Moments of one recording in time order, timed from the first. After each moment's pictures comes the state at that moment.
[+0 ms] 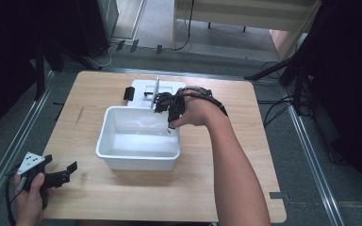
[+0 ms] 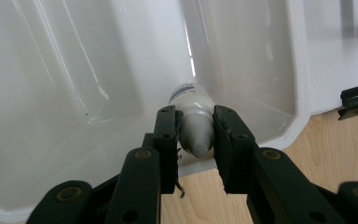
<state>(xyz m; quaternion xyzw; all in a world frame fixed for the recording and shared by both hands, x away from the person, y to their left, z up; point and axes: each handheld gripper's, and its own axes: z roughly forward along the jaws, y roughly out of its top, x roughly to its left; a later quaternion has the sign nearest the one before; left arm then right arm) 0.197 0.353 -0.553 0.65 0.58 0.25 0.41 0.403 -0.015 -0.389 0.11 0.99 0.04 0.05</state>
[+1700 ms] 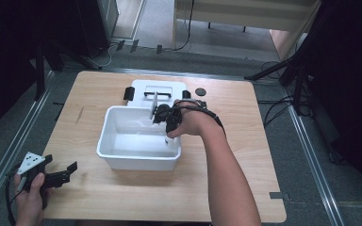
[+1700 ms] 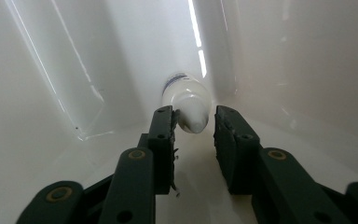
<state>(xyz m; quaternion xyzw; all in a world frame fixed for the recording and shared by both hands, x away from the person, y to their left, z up) 0.197 0.353 -0.553 0.65 0.58 0.25 0.41 0.399 -0.011 -0.434 0.13 0.99 0.02 0.05</state>
